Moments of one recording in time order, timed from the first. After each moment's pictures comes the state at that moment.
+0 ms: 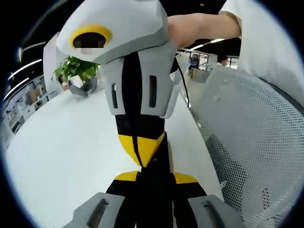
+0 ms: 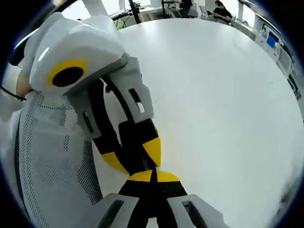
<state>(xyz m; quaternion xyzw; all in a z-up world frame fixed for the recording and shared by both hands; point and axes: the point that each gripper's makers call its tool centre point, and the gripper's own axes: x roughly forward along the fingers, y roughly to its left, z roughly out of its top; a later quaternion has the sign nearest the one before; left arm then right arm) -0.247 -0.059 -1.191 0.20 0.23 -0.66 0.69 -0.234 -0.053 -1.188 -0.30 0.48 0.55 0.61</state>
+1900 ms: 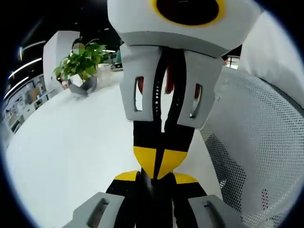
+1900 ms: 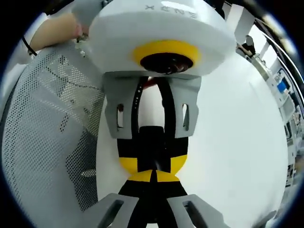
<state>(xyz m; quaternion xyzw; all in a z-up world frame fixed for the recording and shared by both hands) -0.247 -0.059 -1.191 0.21 0.24 -0.66 0.68 -0.251 -0.035 -1.186 -0.40 0.38 0.58 0.60</state>
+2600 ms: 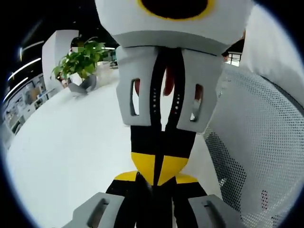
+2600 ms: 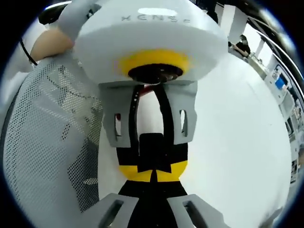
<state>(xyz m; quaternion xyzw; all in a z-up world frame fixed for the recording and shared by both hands) -0.248 -0.058 -1.192 0.22 0.24 -0.65 0.68 -0.254 -0.025 -1.186 -0.39 0.36 0.59 0.60</state>
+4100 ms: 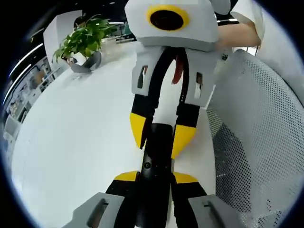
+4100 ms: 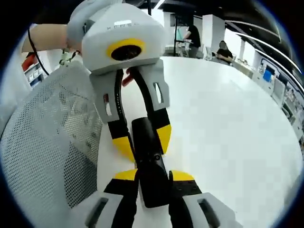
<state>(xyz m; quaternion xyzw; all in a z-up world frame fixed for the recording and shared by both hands) -0.251 -0.060 -1.194 0.29 0.35 -0.58 0.68 -0.254 -0.073 -1.191 -0.25 0.33 0.62 0.67</state>
